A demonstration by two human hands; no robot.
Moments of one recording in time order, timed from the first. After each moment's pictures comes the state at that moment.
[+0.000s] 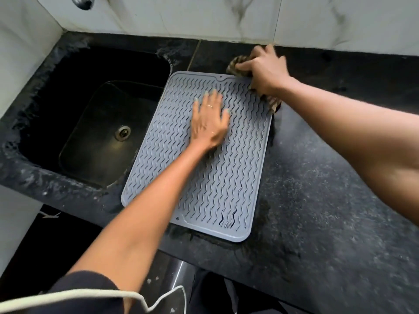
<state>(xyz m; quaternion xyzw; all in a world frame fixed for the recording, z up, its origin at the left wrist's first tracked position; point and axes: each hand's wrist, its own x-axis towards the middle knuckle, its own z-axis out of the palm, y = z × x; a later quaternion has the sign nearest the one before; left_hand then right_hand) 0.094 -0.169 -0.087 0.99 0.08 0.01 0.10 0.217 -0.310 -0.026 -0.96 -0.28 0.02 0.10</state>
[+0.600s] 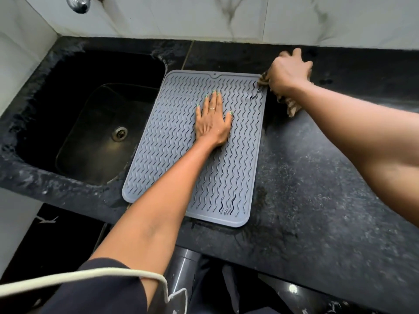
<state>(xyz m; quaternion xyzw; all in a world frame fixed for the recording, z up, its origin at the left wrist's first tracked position) 0.081 -0.191 -0.088 0.99 0.08 -0.05 0.12 0.195 -0.356 -0.027 -1.00 -0.08 0.01 0.04</state>
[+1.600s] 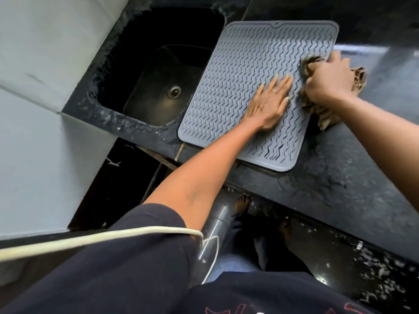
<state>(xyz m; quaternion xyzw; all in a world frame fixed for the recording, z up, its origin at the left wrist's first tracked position) -0.008 -0.203 -0.079 0.99 -0.04 -0.10 0.10 0.052 -0.334 -0.047 -0.98 -0.08 0.04 0.18</state>
